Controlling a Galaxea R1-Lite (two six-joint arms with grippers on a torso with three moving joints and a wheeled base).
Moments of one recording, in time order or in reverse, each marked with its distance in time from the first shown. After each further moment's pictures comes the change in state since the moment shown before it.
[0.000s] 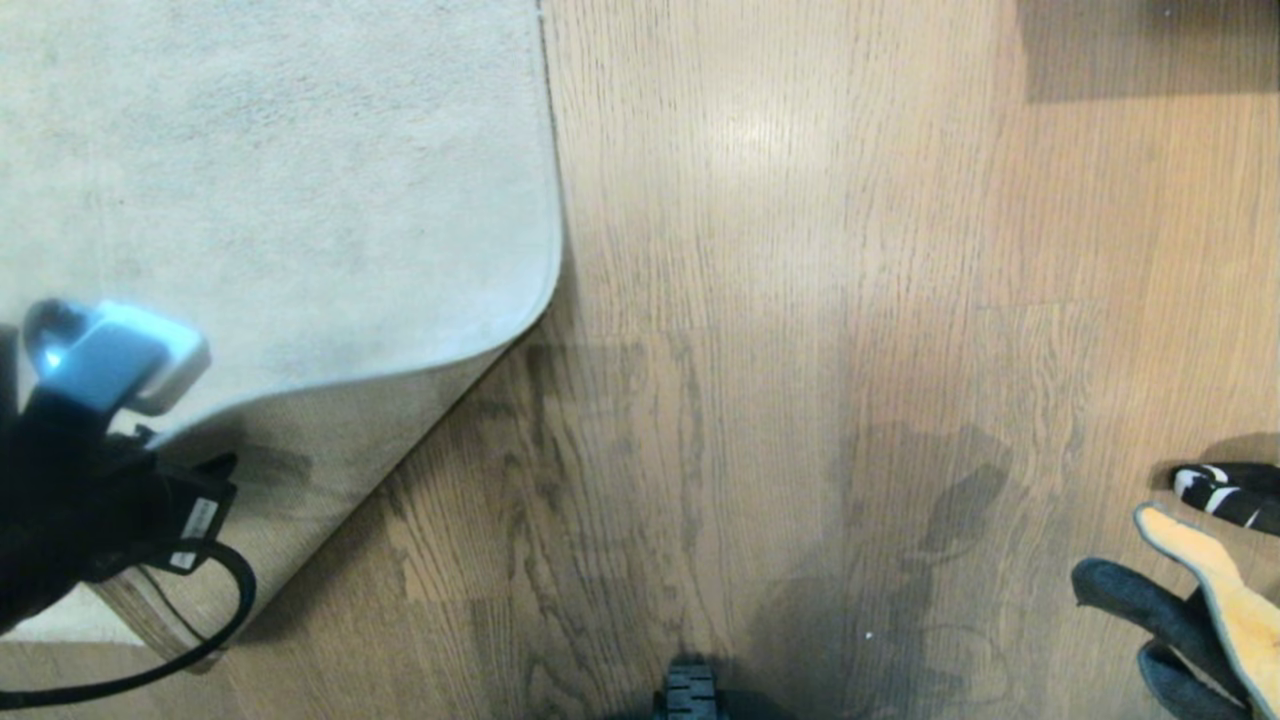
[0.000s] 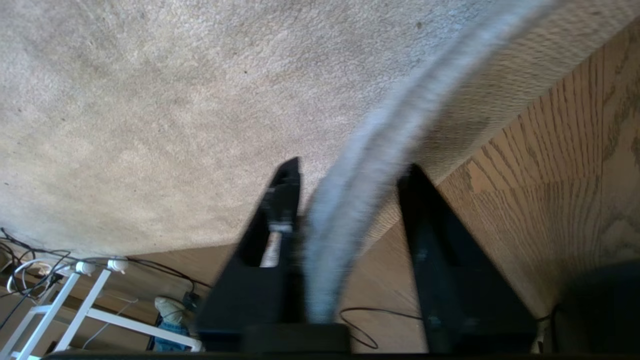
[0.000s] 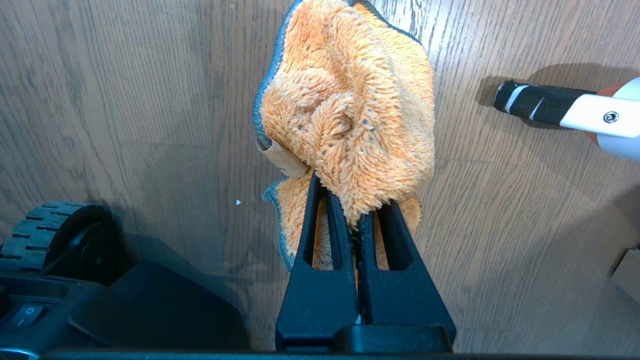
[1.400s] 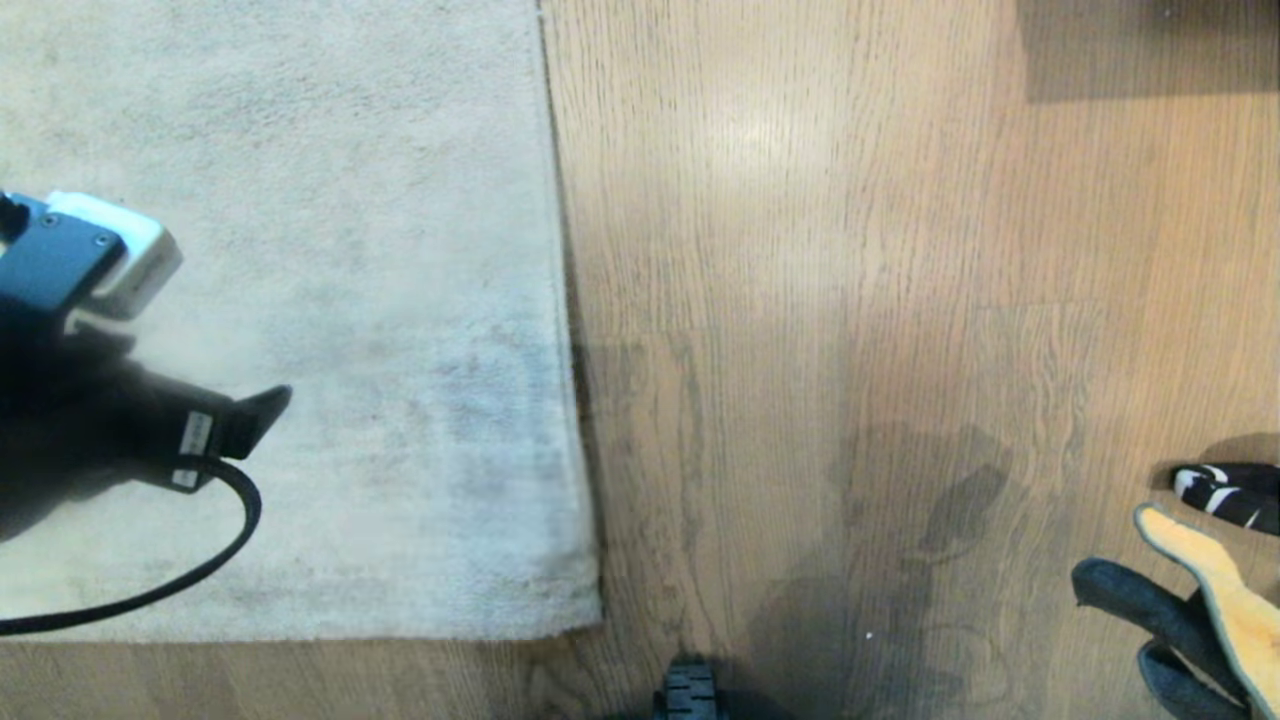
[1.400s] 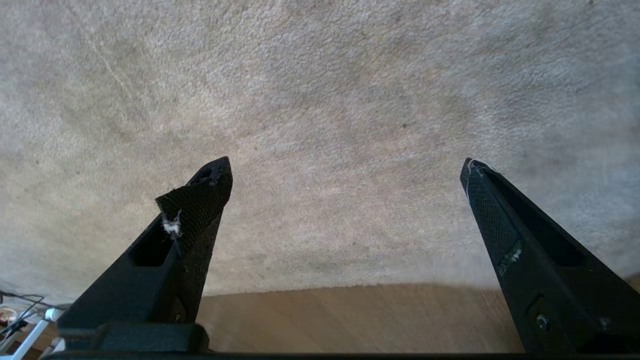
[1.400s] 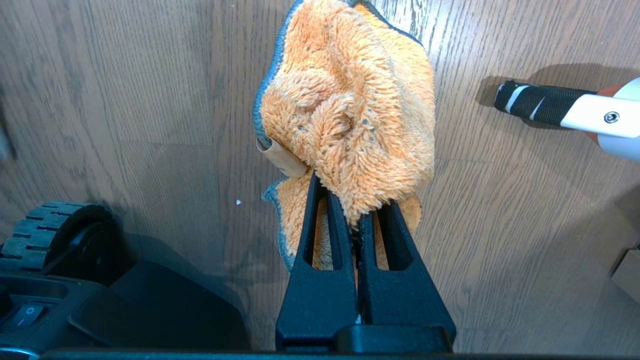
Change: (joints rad) left arm -0.071 -0.002 -0.146 0.003 0.001 -0.022; right arm 0.000 0.000 0.000 0.000 0.000 0.000
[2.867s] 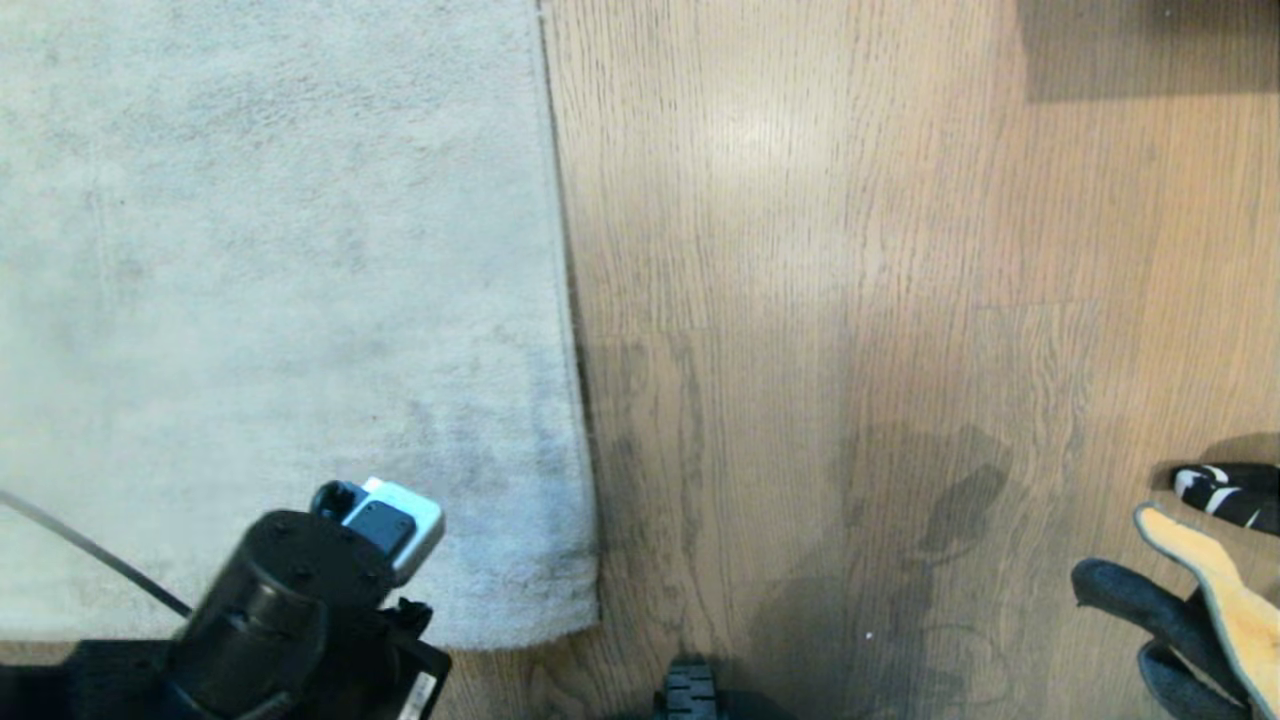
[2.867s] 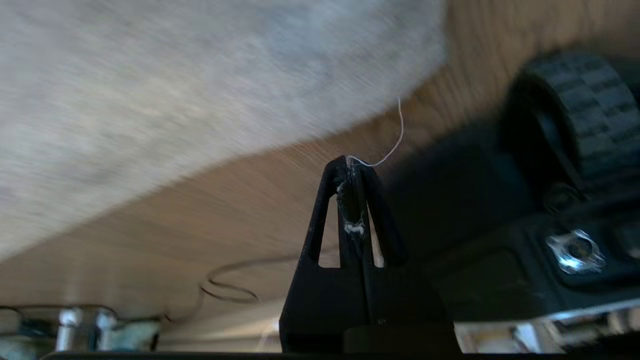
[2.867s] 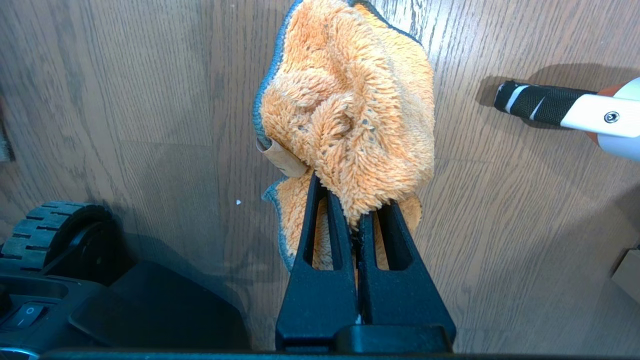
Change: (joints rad) left arm -0.475 0.248 0.313 -0.008 0.009 -0.490; right arm 0.000 0.000 0.000 0.000 0.000 0.000
